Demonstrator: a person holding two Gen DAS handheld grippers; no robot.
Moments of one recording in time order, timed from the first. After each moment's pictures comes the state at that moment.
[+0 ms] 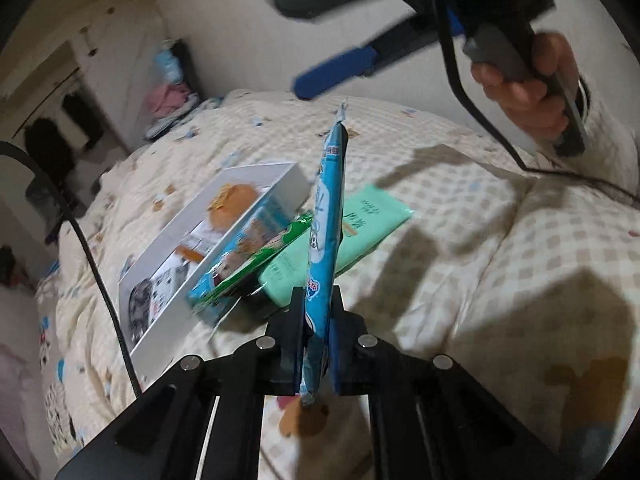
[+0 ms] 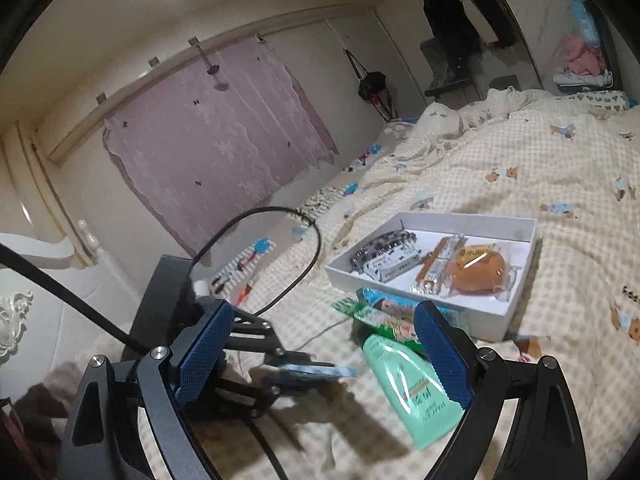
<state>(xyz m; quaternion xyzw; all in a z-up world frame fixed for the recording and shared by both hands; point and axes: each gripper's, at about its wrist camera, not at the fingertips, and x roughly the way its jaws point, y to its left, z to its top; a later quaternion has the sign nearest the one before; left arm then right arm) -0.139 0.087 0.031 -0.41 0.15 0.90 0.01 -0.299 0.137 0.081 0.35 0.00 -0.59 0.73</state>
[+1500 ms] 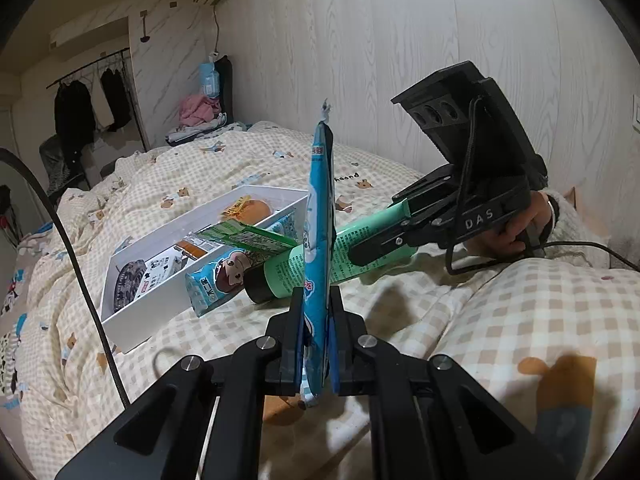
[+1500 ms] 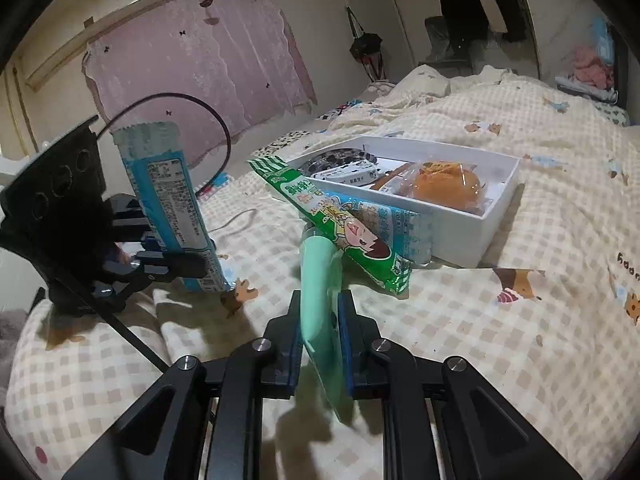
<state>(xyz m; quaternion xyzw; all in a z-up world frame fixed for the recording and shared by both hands) -0.092 0.072 0.034 -0.31 0.04 0.95 0.00 -0.282 0.133 -0.004 0.34 0.15 -0.62 0.69</state>
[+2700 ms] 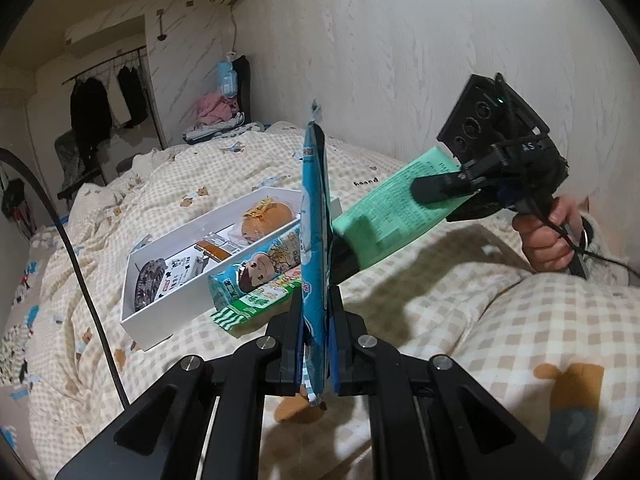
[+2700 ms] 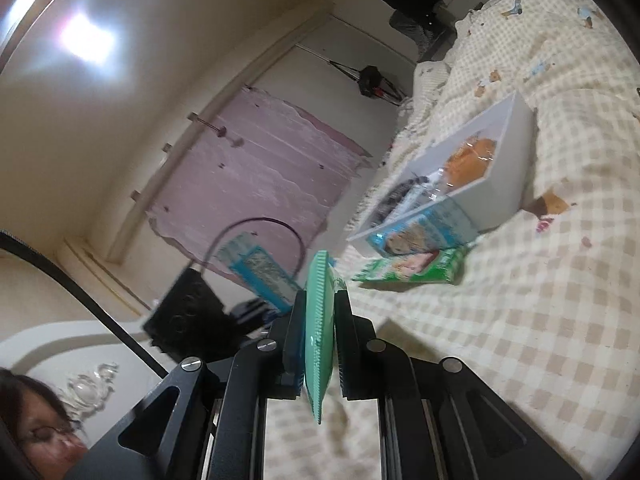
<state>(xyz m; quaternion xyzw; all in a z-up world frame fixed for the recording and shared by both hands) -0.092 0.053 0.043 -0.31 0.03 0.95 -0.03 -0.330 0.175 -0.005 0.45 -0.19 -0.48 0.73</state>
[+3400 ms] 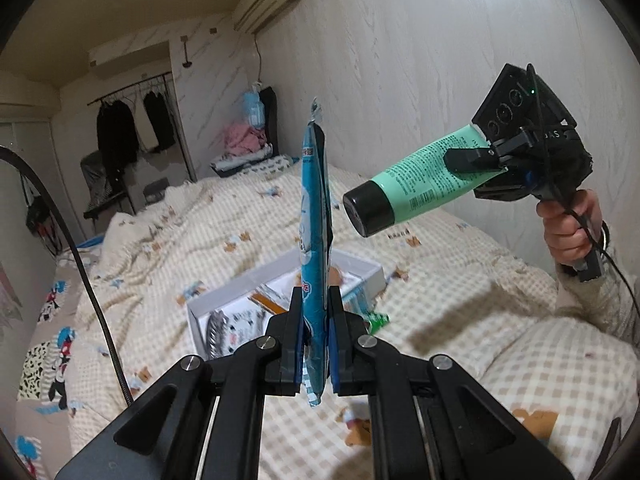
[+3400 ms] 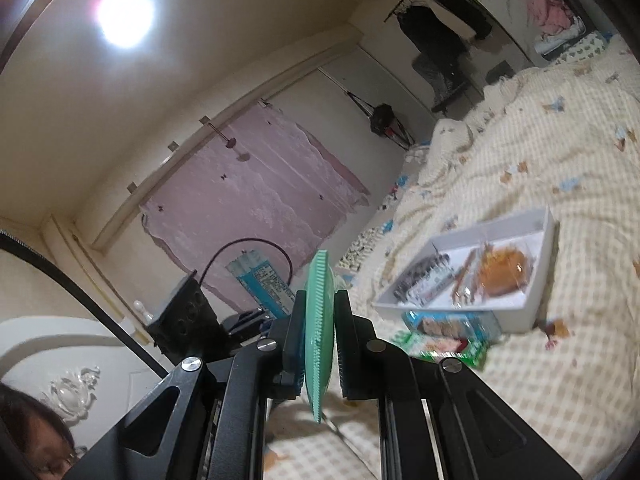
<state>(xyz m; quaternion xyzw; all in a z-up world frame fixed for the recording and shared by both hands) -0.083 0.026 0.123 -0.26 0.04 0.96 -0.07 -0.325 0.176 0.103 0.37 -0.17 -0.54 0.73</state>
